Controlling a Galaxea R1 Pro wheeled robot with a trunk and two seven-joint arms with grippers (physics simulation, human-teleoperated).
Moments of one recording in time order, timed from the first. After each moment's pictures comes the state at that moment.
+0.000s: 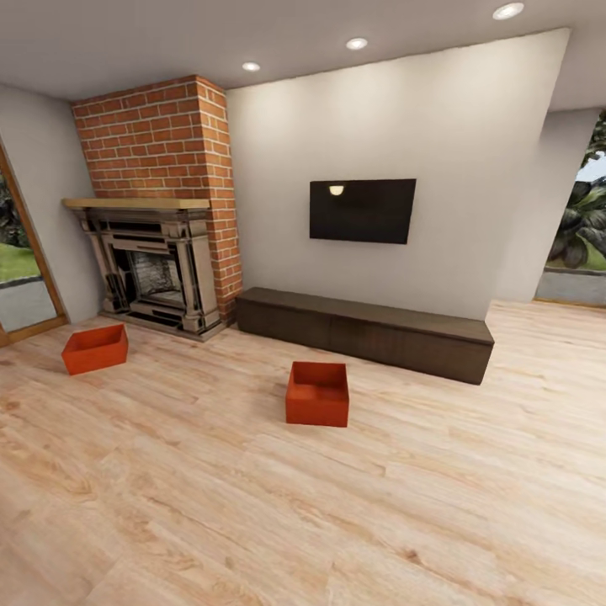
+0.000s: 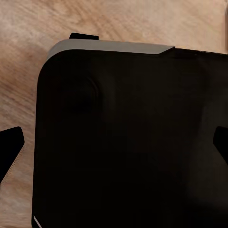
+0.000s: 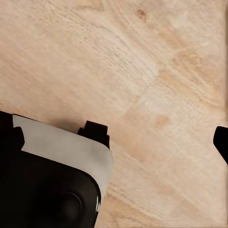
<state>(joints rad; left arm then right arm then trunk) 0.00 -0.04 0.04 -0.05 0.08 -0.09 0.00 -0.24 -0.06 0.10 0.03 0.20 -0.11 0.06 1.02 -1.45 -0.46</state>
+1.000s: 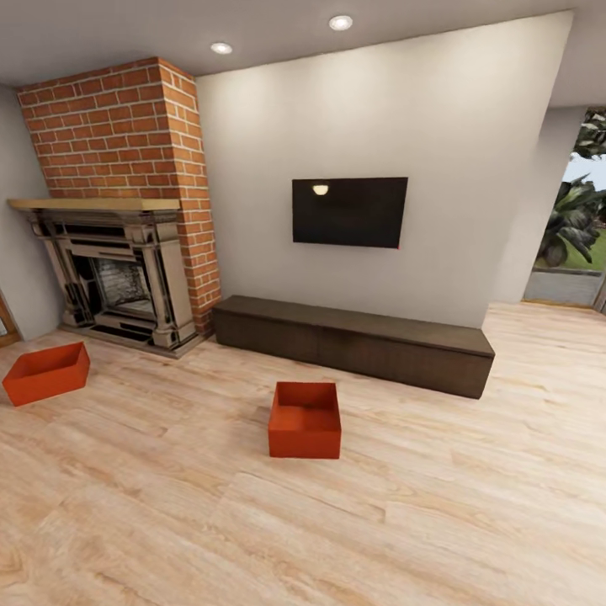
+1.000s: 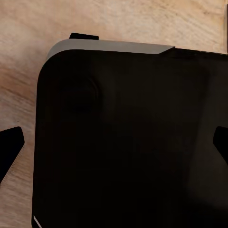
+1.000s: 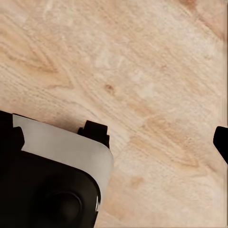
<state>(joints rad) 0.00 -0.04 0.04 -0.05 0.08 -0.09 0.00 -0.24 -0.06 0.10 0.03 0.20 -0.11 0.07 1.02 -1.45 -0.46</state>
